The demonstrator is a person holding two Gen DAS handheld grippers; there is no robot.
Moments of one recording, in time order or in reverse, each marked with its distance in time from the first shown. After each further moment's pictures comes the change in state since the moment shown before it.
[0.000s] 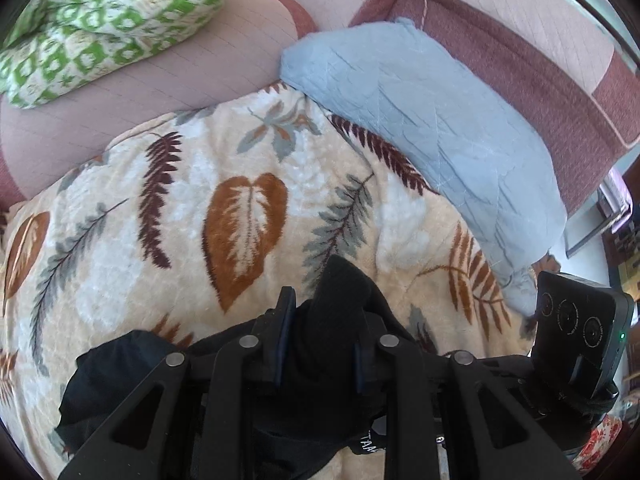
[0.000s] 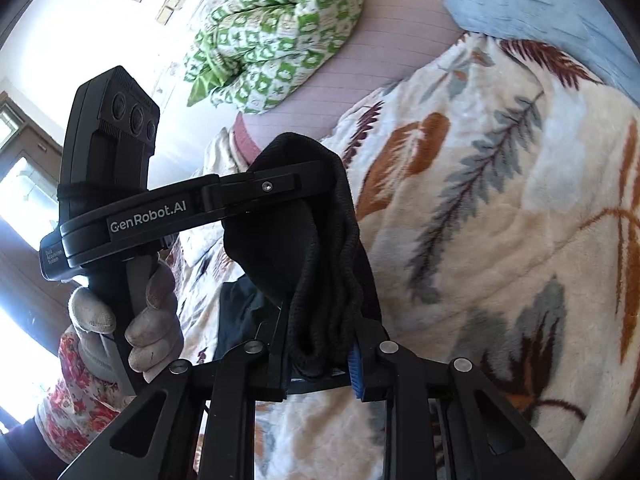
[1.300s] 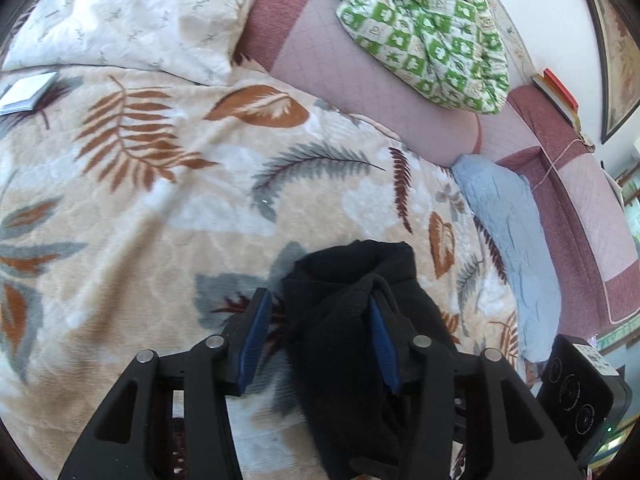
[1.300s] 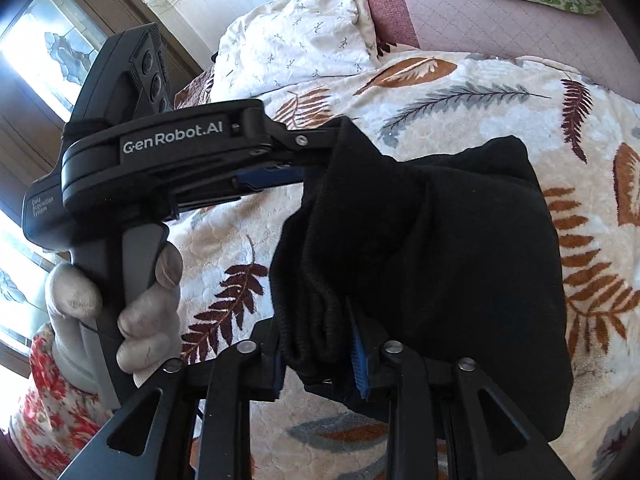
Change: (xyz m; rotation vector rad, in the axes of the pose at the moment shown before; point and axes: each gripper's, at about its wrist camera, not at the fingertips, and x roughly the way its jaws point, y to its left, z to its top) left arm -0.121 0.247 -0.182 -0.618 -0.218 0.018; right arm 0.198 0.198 -0.085 -0.424 0.386 -0.129
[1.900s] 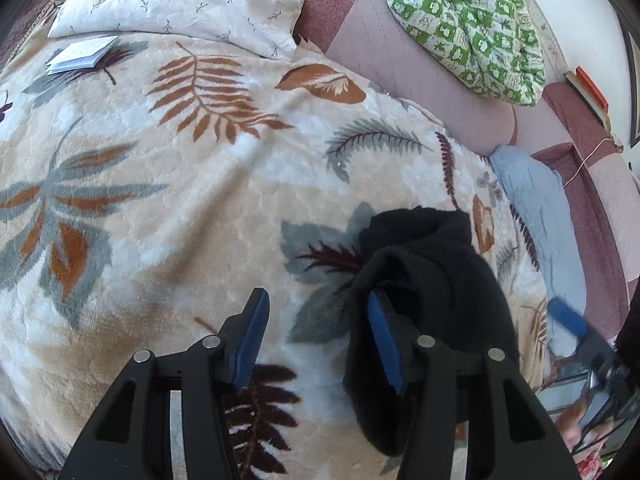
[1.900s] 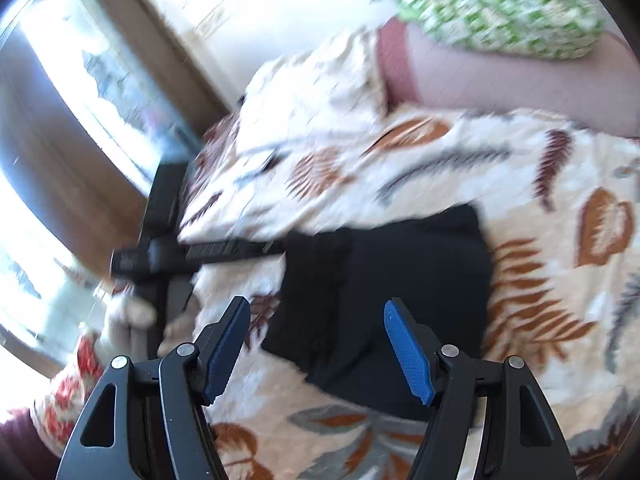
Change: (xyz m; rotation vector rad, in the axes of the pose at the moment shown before) left arm -0.013 0.040 -0.031 -0.032 0.060 0.126; right arm -0.092 -0.027 0.014 -0.002 -0.207 -0.038
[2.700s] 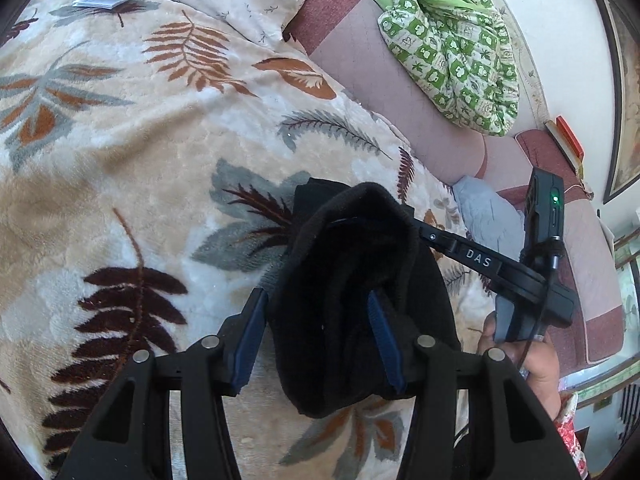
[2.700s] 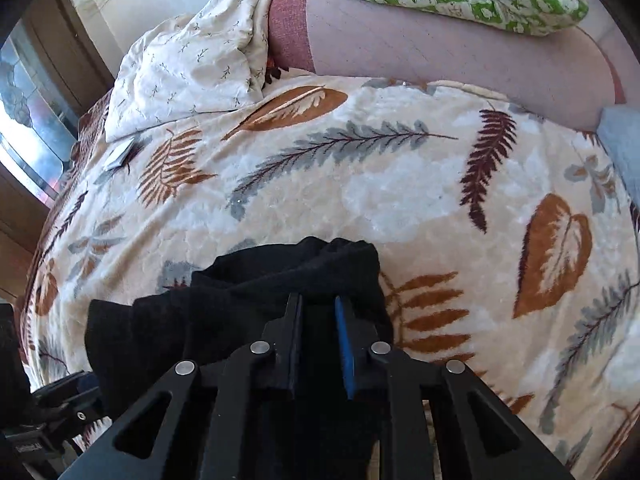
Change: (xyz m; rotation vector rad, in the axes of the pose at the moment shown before) left arm 0.001 -0.037 -0.056 -0.176 -0.105 -0.187; right arm 0.105 -0.062 0.046 -0.008 0.213 -0.331
